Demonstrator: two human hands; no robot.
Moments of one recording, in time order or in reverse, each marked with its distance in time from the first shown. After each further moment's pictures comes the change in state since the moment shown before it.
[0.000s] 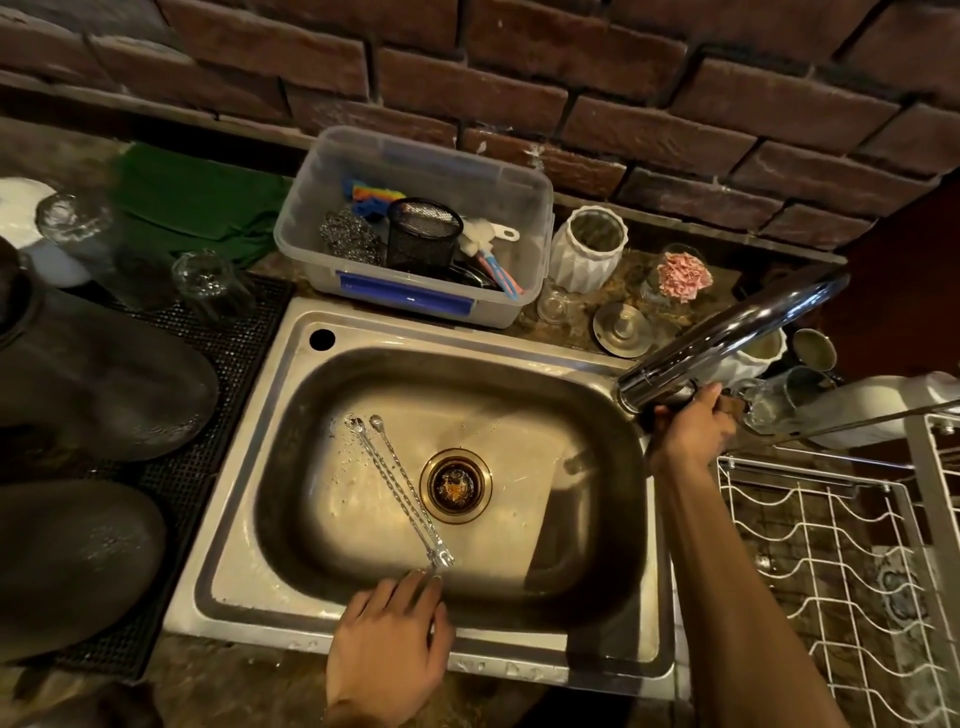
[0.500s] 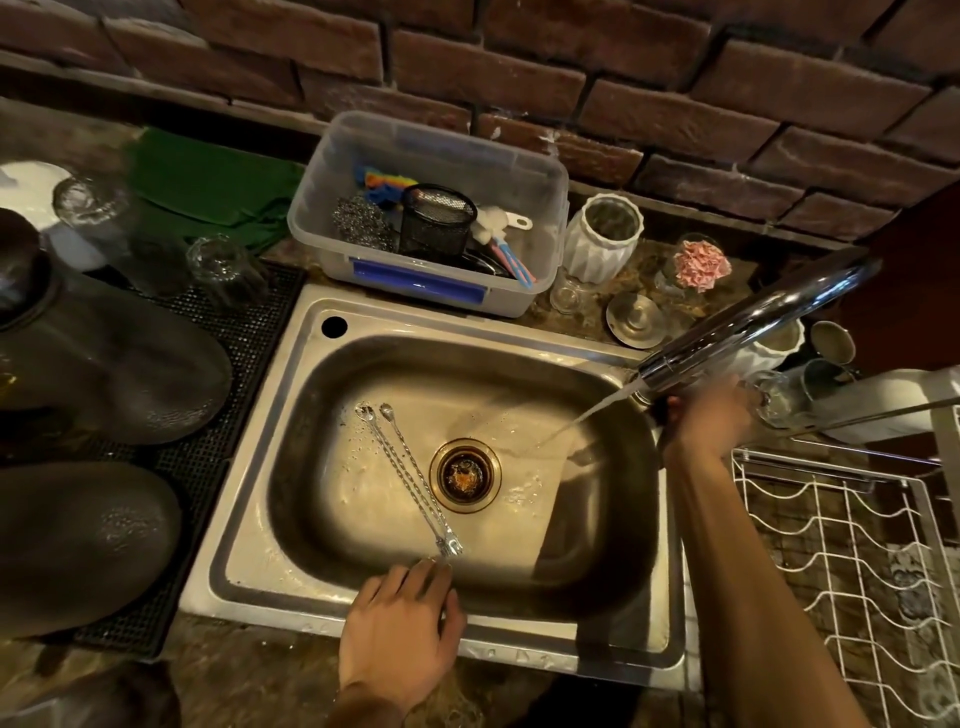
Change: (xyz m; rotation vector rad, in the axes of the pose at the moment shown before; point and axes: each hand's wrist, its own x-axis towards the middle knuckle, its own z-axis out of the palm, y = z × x) left_hand -0.001 0.003 -0.010 0.019 -0.032 0.014; right_hand 0.008 0.004 0.002 -0.057 -0.002 0.029
